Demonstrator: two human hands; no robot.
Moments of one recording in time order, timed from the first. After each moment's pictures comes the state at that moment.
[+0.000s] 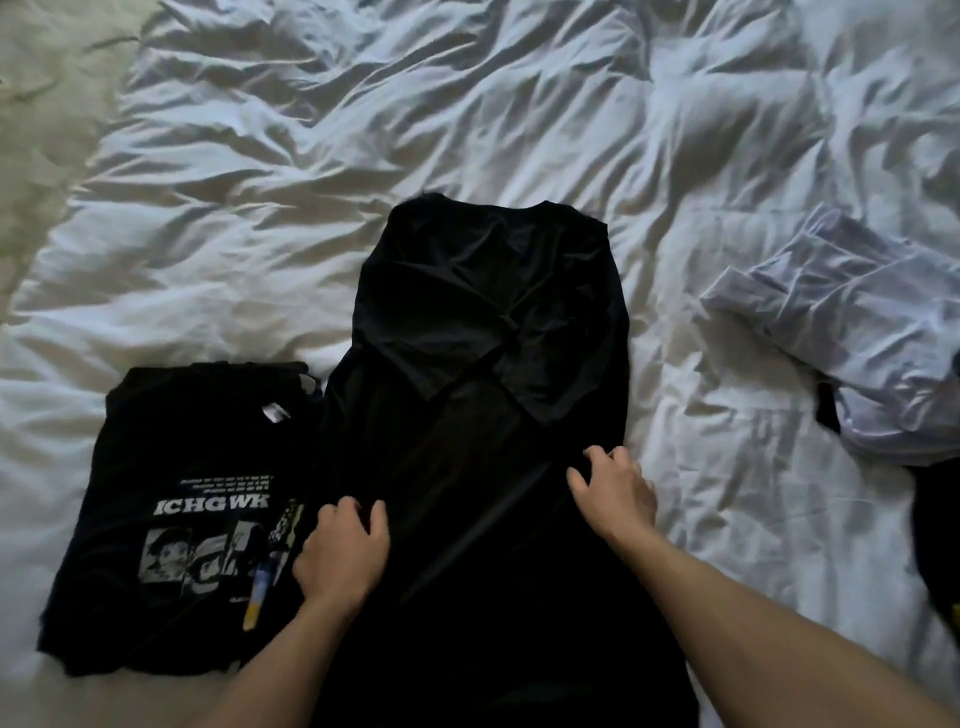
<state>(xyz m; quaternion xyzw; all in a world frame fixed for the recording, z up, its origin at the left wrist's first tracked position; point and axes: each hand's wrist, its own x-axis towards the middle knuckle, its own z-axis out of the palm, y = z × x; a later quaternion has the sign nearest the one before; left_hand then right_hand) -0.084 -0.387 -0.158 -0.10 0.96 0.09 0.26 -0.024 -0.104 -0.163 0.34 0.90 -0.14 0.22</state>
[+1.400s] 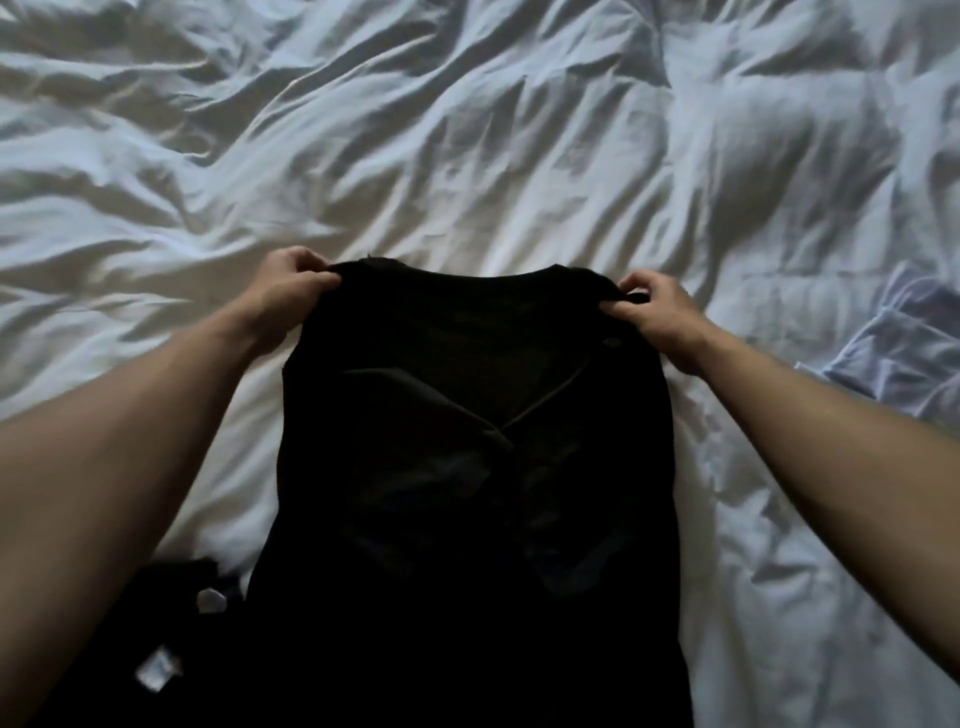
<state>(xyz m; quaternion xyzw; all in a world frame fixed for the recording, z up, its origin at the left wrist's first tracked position) -0.517 -0.245 -0.168 0.01 0.85 0.47 0.25 -0.332 0.089 -0.162 0.35 0.79 -0.49 0.05</state>
